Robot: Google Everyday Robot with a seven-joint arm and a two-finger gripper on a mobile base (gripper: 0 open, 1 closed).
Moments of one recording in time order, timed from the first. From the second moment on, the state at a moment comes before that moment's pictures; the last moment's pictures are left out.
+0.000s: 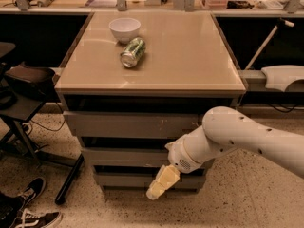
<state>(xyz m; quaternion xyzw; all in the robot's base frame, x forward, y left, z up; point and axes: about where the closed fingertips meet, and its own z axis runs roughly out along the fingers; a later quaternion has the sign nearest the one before) 0.432 -0.025 0.649 -0.51 0.79 0.27 0.19</state>
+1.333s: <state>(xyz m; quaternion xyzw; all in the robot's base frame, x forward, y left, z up) 0.543 -0.092 0.668 -0.44 0.83 0.18 0.28</state>
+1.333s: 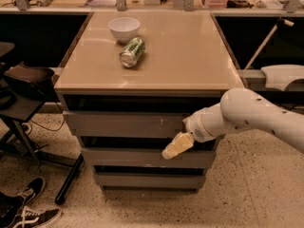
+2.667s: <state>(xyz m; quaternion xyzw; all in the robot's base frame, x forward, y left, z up) 0.553 -0.105 0.851 -0.45 0.84 0.08 0.31</state>
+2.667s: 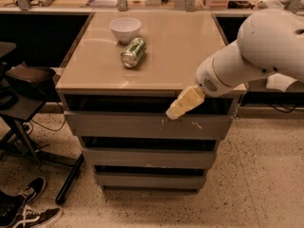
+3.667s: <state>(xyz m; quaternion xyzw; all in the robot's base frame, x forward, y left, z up) 0.497 -0.114 0.791 -0.42 0.84 0.14 0.30</state>
